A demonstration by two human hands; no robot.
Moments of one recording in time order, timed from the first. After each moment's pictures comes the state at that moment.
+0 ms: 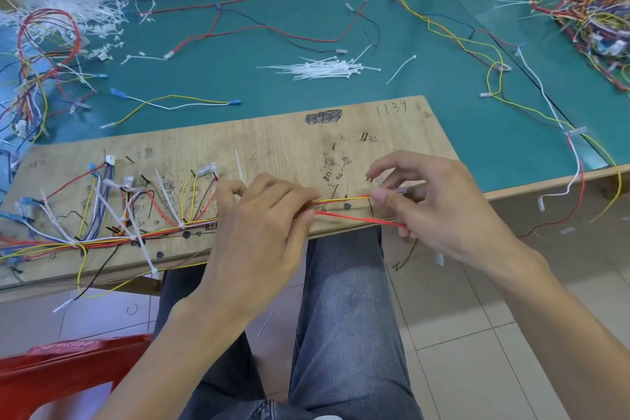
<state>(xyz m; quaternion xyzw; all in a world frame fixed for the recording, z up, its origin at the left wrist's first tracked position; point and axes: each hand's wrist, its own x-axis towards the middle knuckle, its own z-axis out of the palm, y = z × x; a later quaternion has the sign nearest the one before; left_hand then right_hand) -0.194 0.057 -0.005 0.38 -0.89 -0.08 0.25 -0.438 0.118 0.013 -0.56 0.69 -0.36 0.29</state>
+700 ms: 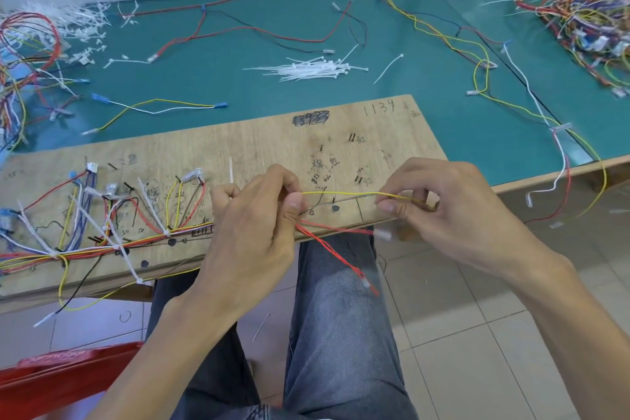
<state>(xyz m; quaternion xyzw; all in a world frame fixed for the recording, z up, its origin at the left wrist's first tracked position) -0.204 0.055 -0.004 0.41 -0.84 -0.24 0.28 -0.465 0.134 0.018 -0.68 0.66 -0.28 0.17</state>
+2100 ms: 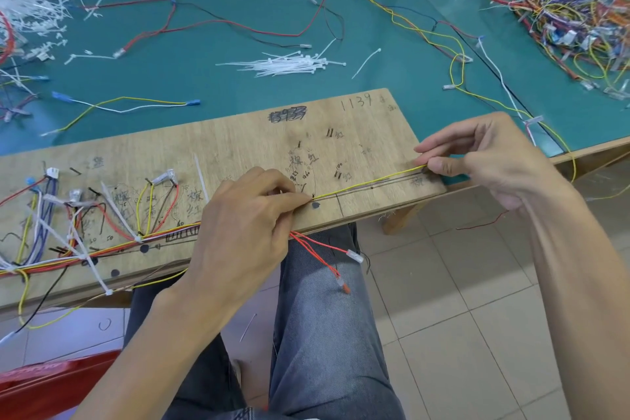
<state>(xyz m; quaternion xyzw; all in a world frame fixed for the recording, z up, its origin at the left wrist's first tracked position) -0.221 0.045 -0.009 0.33 -0.90 -0.13 0.25 -0.555 0.117 0.015 -0.45 0.69 -0.43 0.37</state>
